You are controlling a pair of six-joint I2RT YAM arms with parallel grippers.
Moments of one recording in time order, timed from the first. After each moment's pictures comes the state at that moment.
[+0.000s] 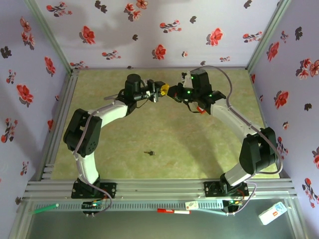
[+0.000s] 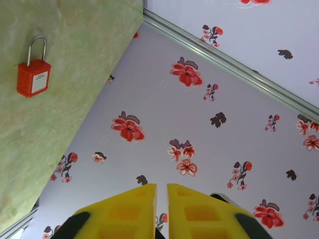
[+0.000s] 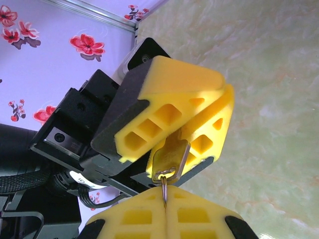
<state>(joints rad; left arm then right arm) -0.53 1.88 1.25 0.44 0.60 -1.93 0.45 1.56 1.27 -0.26 -0.58 0.84</state>
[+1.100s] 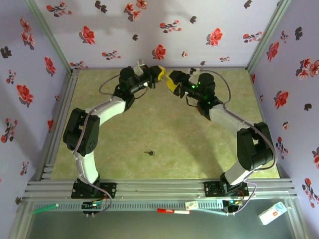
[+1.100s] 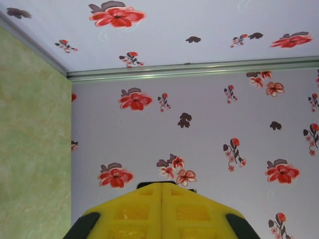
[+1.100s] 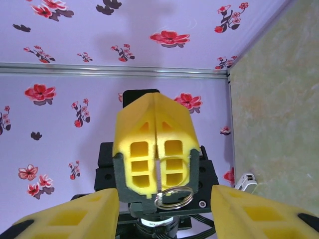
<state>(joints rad) -0.50 1.88 1.33 0.67 0.49 -1.55 0.41 1.61 1.07 0.52 -0.60 1.48</state>
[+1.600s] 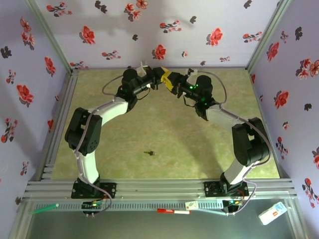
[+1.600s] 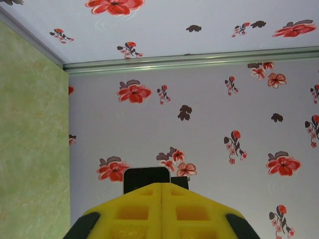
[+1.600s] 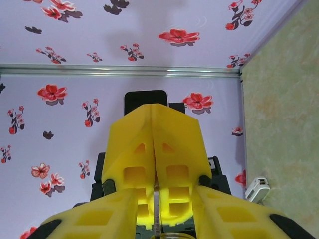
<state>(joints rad) -0.53 1.90 1.33 0.68 0.50 -1.55 0.42 1.67 1.06 0.66 -0.59 1.53</state>
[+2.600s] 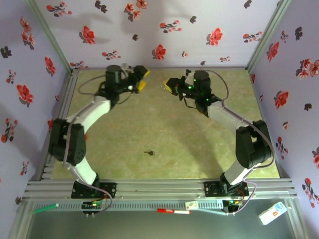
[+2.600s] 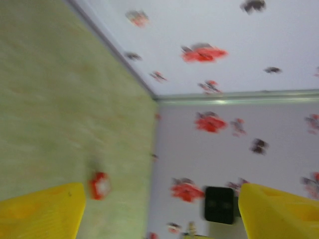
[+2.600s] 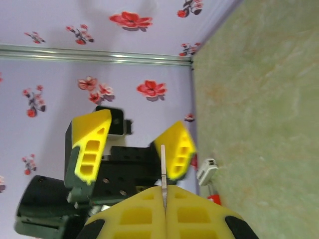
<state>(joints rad) -0.32 1.64 1.28 0.01 0.44 -1.22 0.42 1.62 1.18 0.20 -0.62 1.28</state>
